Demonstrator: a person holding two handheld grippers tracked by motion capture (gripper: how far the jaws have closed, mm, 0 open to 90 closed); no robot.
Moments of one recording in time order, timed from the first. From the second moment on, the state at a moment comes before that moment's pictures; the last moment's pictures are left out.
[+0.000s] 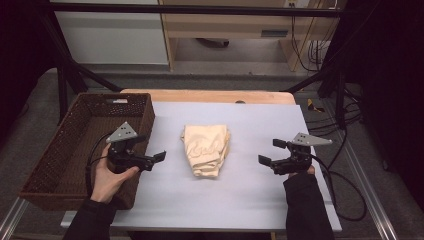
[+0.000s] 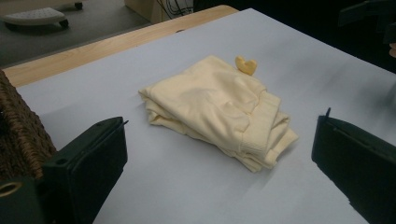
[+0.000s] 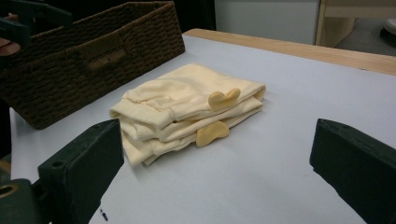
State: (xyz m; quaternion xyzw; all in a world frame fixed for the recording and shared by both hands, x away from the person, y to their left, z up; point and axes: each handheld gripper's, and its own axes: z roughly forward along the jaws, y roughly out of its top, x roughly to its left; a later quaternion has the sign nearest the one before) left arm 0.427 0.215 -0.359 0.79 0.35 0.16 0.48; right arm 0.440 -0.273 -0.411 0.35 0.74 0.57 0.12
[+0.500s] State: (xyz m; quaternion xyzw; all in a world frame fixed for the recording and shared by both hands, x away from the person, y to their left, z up) left arm 0.424 0.198 -0.359 0.79 0.34 0.15 0.48; right arm 0.439 -0.274 -0.411 0.35 0.74 0.57 0.12
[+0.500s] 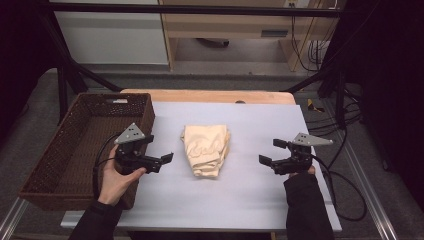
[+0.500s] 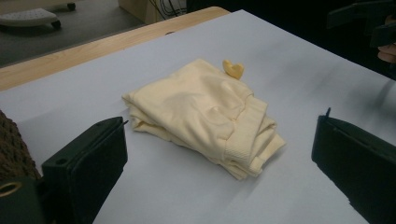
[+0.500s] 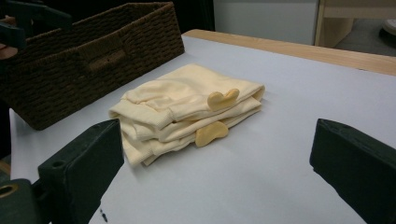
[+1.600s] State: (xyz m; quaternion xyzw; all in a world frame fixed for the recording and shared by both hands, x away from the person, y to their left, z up) left arm 0.429 0.156 -0.364 0.80 0.33 0.14 0.48; right arm 0.439 -0.275 -0.412 0.35 0.74 0.57 0.12
